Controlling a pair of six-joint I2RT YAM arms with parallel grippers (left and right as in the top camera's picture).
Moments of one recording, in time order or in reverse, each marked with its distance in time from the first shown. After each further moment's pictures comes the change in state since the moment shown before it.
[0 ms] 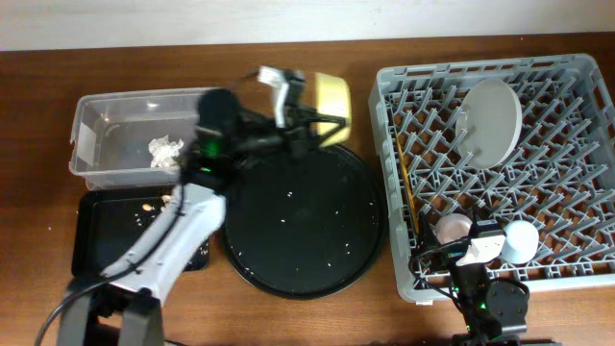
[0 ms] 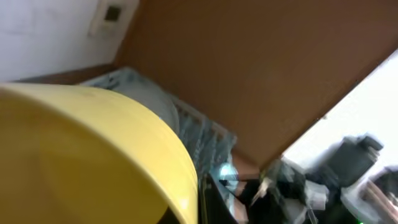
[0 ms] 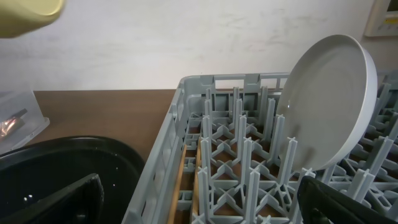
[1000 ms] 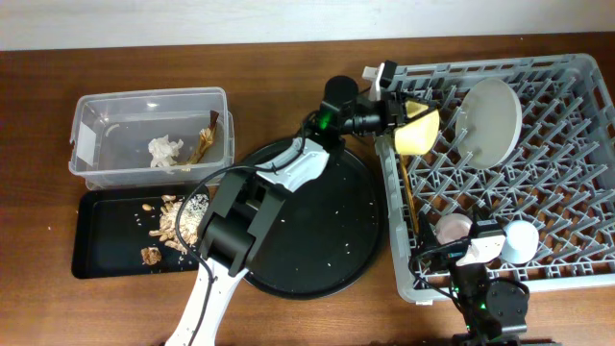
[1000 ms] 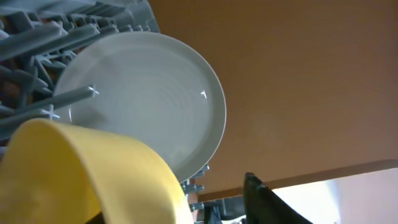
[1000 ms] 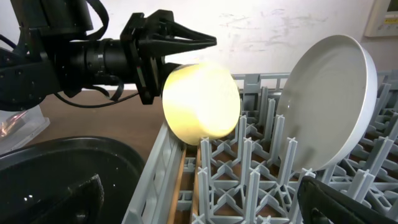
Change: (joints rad) left arm -0.243 0.833 0.678 0.152 -0.125 -0.664; right arm 0.000 -0.001 0.000 0.000 0.000 0.000
